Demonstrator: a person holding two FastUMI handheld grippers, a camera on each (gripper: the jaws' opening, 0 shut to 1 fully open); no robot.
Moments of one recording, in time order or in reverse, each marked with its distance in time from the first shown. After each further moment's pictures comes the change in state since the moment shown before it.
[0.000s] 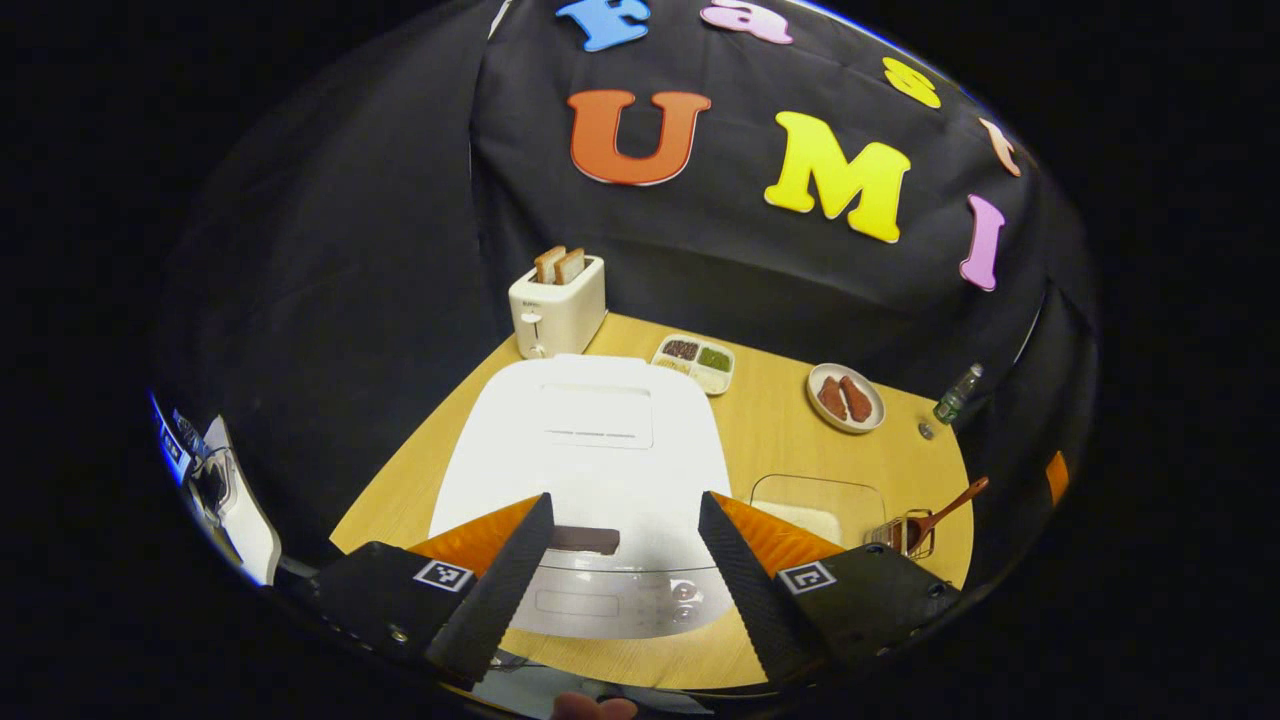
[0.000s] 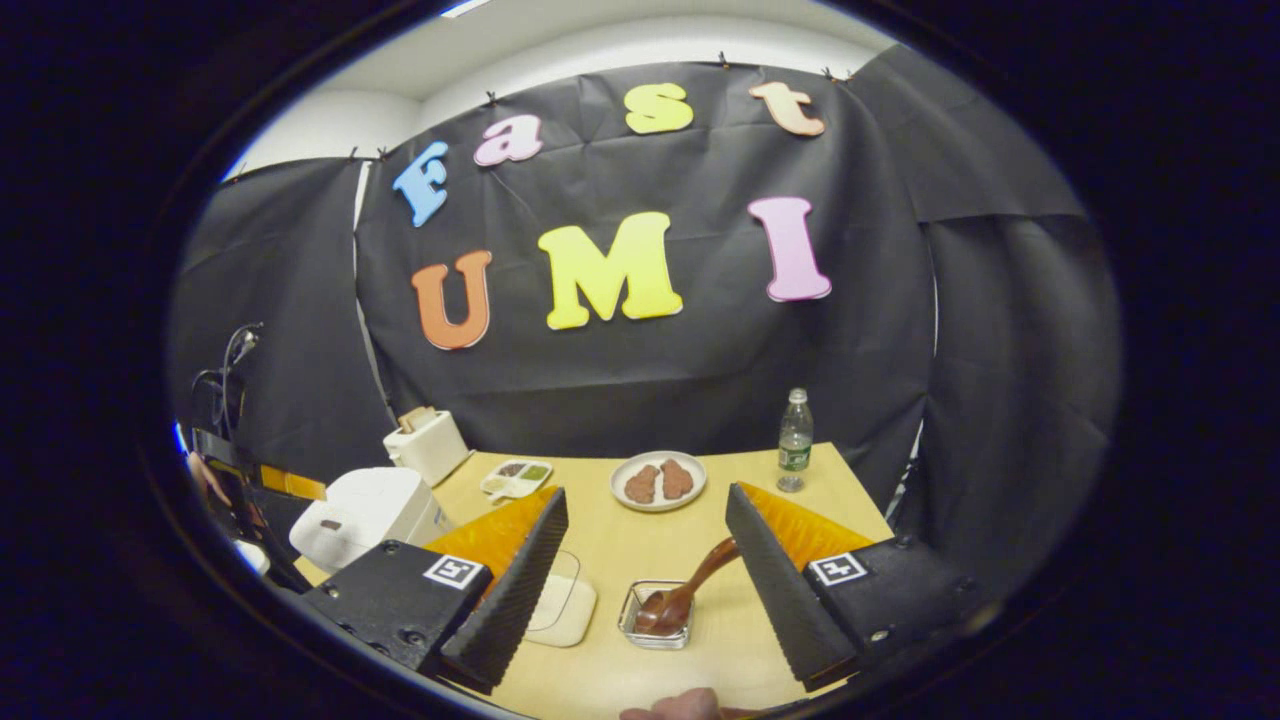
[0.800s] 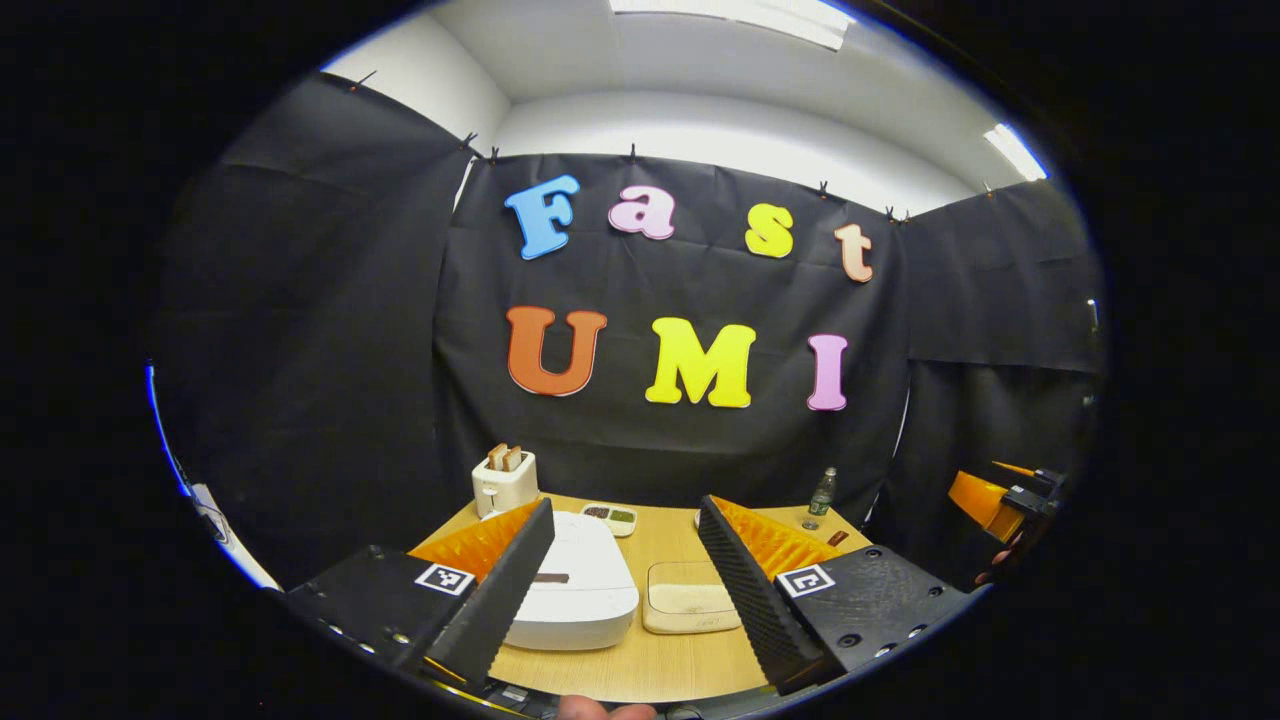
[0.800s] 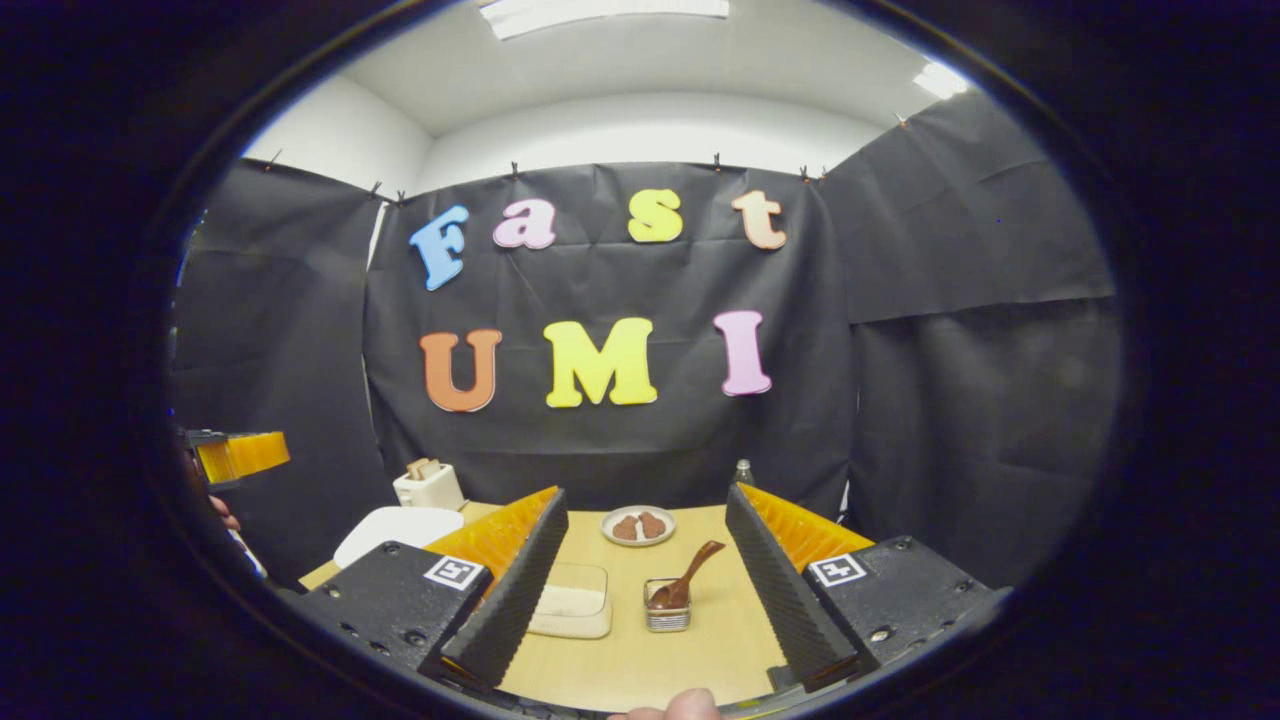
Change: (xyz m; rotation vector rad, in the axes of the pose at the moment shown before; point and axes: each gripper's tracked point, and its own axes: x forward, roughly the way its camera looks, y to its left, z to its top) left arm -0.236 -0.037 0.024 0.100 -0.599 -0.229; right arm -0.205 0.083 0.037 -0.067 -0.224 -0.185
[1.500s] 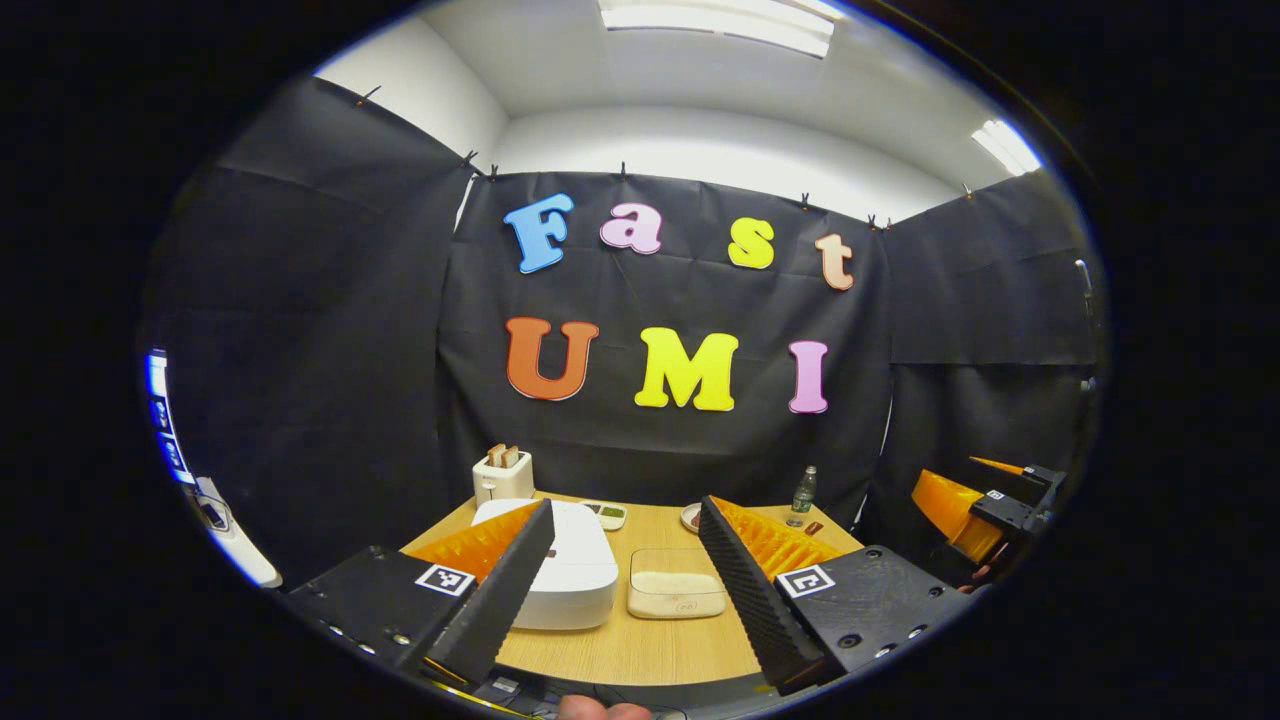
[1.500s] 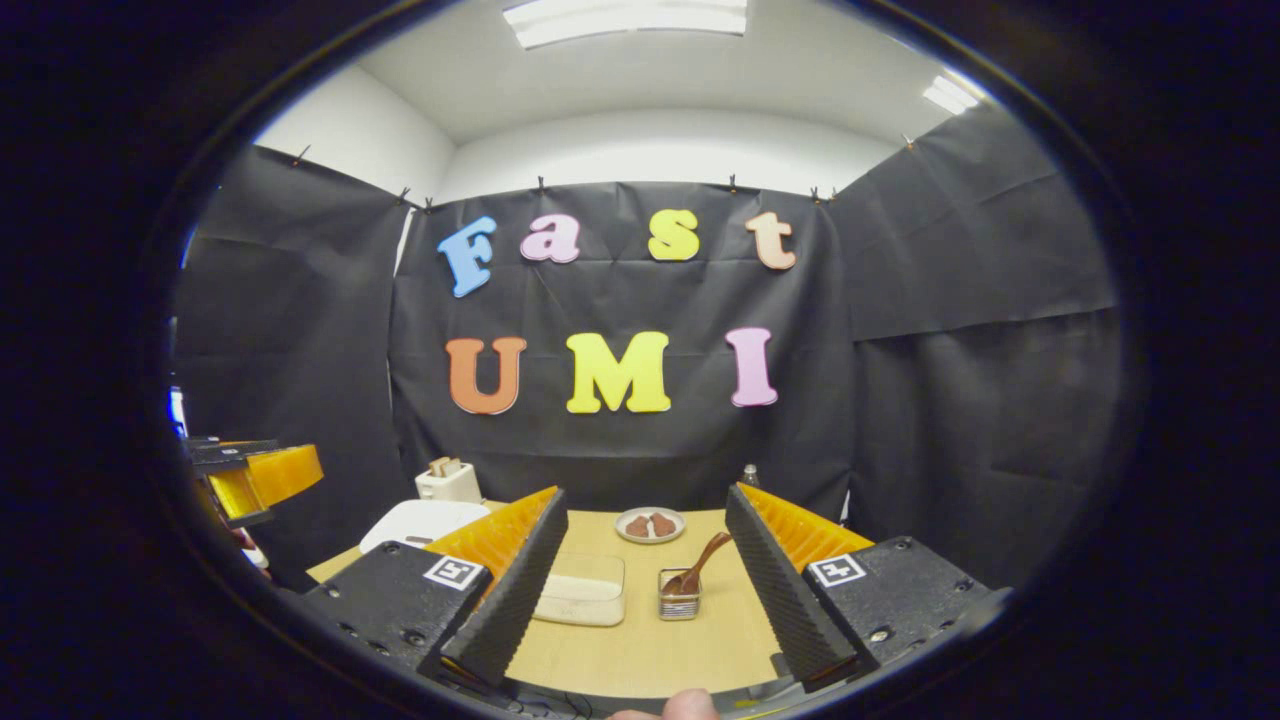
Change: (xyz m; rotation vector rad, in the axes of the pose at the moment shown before) left arm -0.054 -0.024 -0.010 -0.006 -0.012 0.011; right arm -0.051 0.020 -0.007 -0.014 -0.034 0.037
